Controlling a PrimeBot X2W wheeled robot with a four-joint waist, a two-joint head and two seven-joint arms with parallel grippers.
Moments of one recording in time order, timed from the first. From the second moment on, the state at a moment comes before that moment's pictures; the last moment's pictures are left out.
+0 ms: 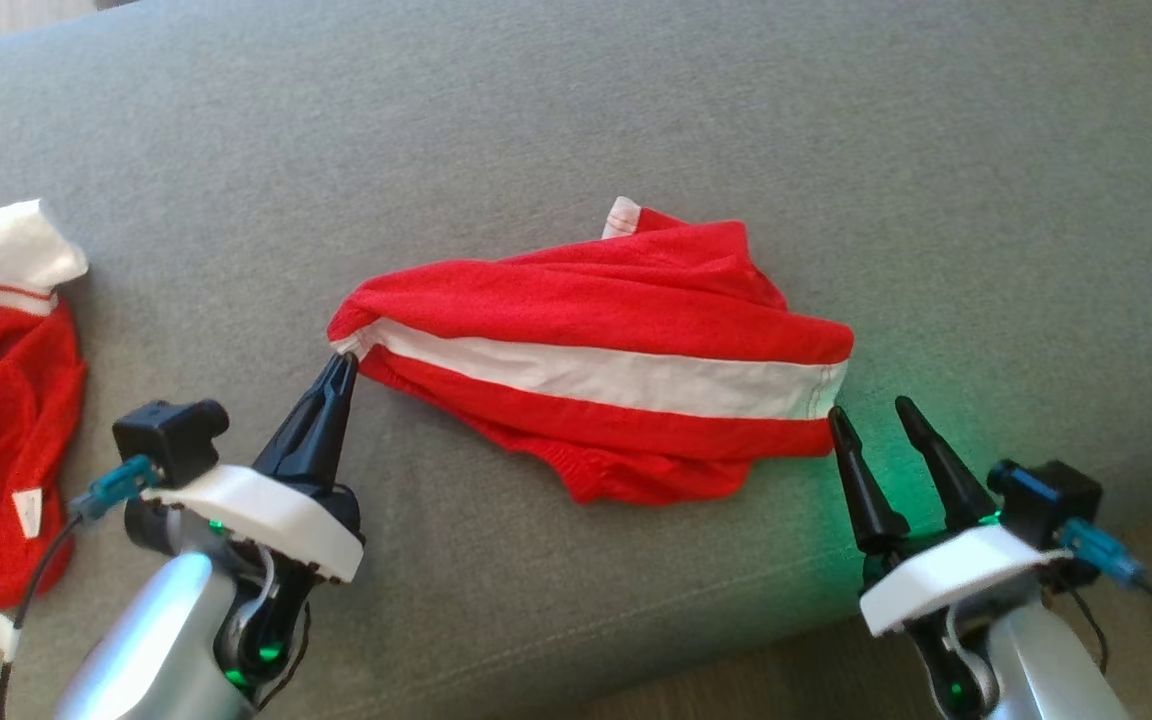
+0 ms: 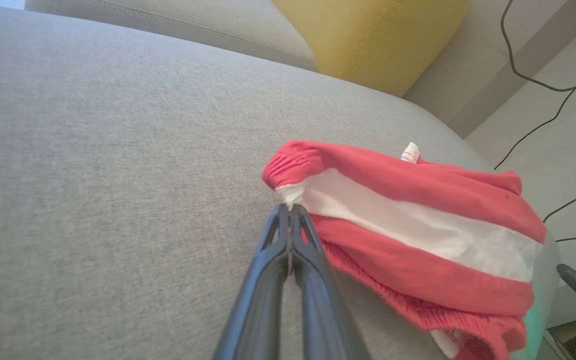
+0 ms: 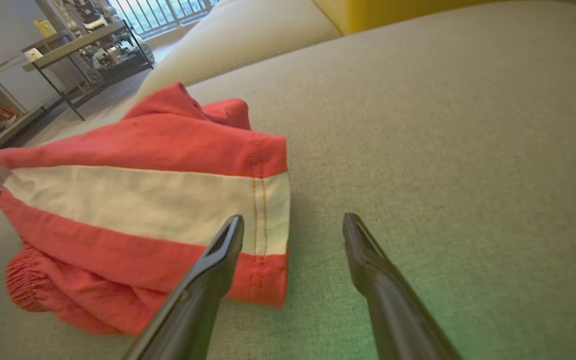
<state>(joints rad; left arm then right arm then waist) -0.29 0.33 -0.54 0.36 -0.76 -0.08 -0.25 -0.12 -0.05 0.06 0.35 0.28 0.13 -0.26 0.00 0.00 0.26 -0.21</state>
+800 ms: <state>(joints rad) -0.29 0.35 -0.55 0.32 -0.76 -0.06 -0.23 -0.25 -0.05 0.12 0.49 0.42 0.13 -0.26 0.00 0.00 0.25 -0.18</state>
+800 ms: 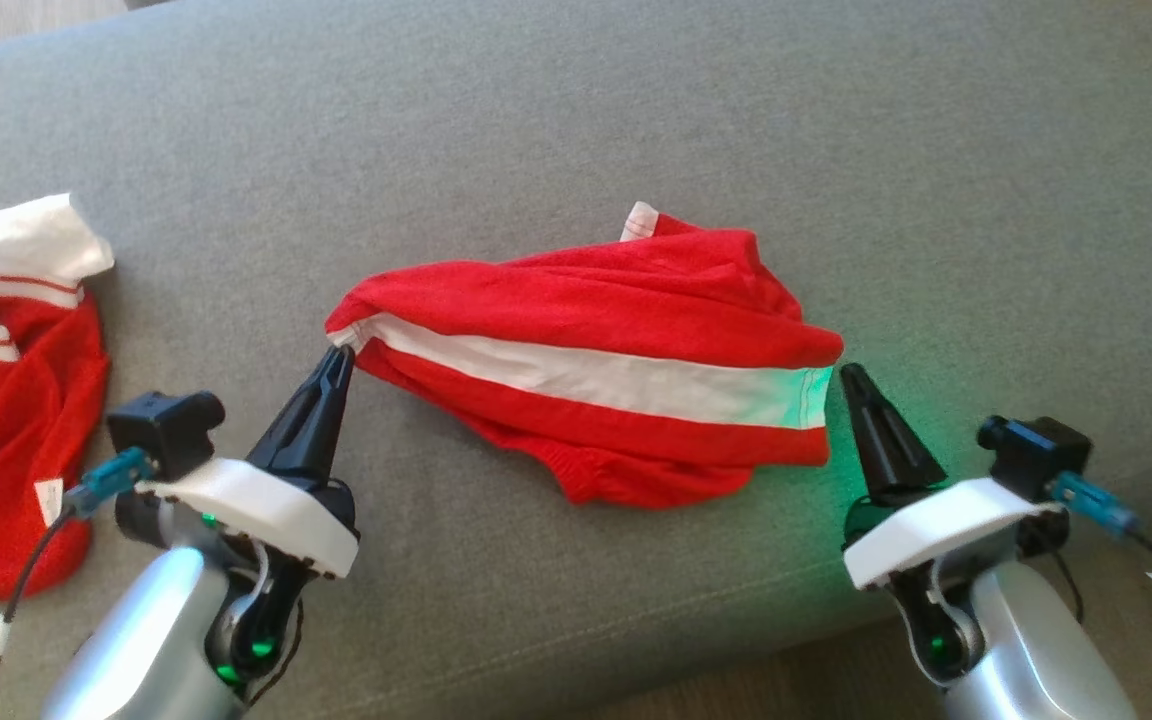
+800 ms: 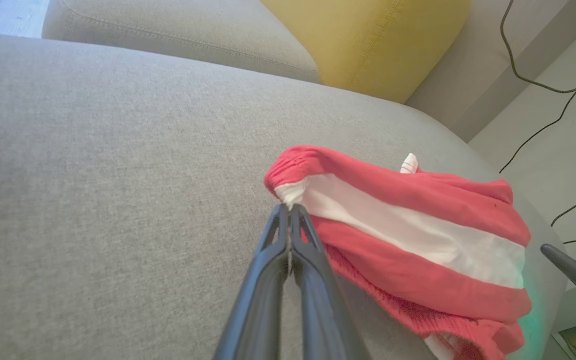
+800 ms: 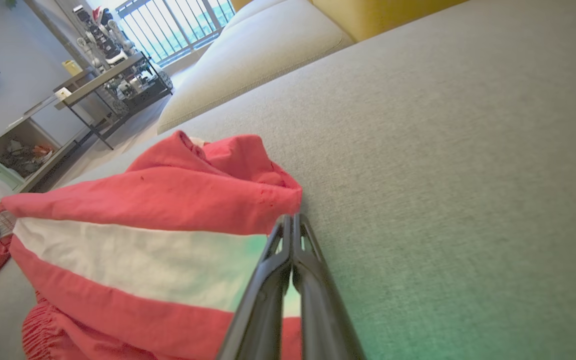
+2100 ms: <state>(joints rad) -0.28 0.35 -0.56 0.34 -0.76 -0.06 -0.24 -0.34 -0.05 0.20 0.68 0.60 0.13 -0.25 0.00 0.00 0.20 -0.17</state>
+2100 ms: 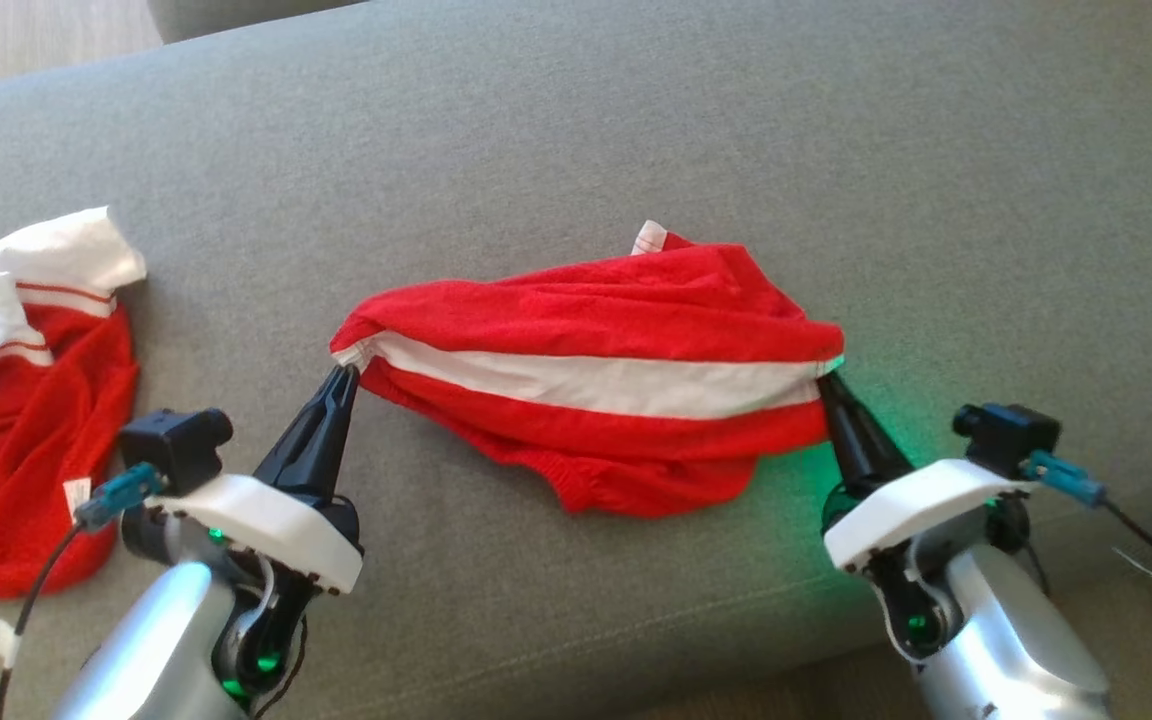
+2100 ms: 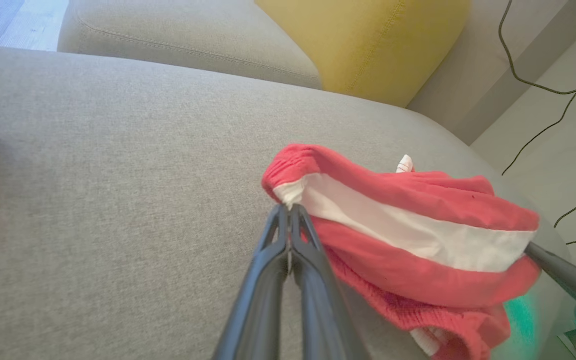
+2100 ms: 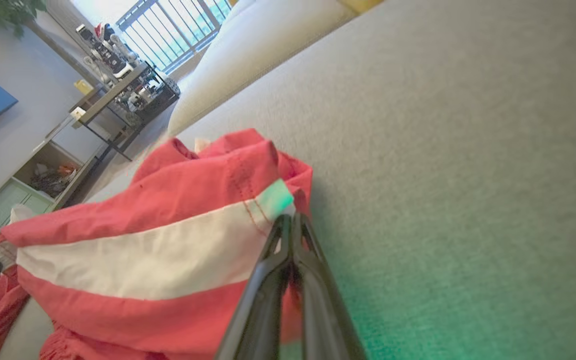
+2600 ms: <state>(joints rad) -0.32 0.37 -0.52 0.10 -0.96 -0.11 -0.08 -0.30 -0.05 0.01 0.21 0.57 0.13 -0.17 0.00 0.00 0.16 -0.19</state>
